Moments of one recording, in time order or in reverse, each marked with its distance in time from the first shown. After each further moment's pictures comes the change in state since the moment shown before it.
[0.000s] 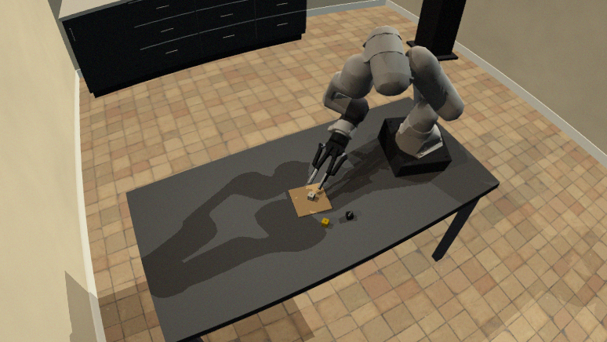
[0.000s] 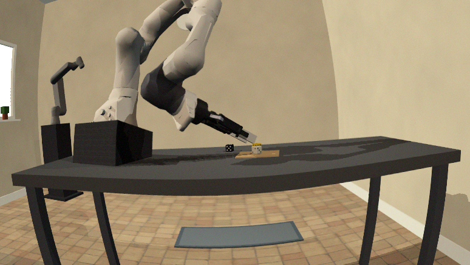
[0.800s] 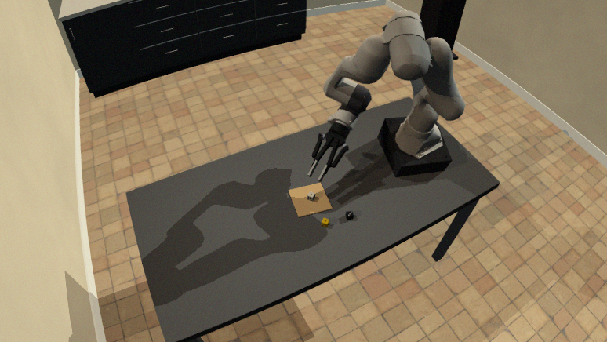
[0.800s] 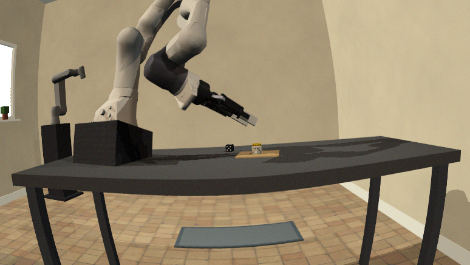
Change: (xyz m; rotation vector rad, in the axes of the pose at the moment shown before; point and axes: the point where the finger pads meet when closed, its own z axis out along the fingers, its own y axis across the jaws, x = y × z) arm -0.053 0.002 -0.020 -0.010 0.013 -0.030
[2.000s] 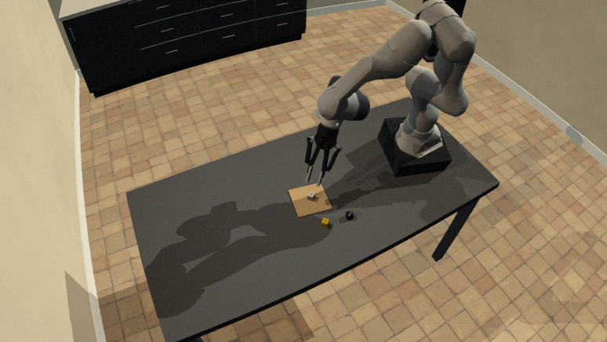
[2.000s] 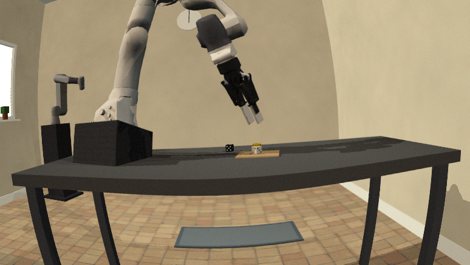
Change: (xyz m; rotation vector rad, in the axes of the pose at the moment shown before) arm -0.028 0.006 0.026 -0.060 0.605 -0.107
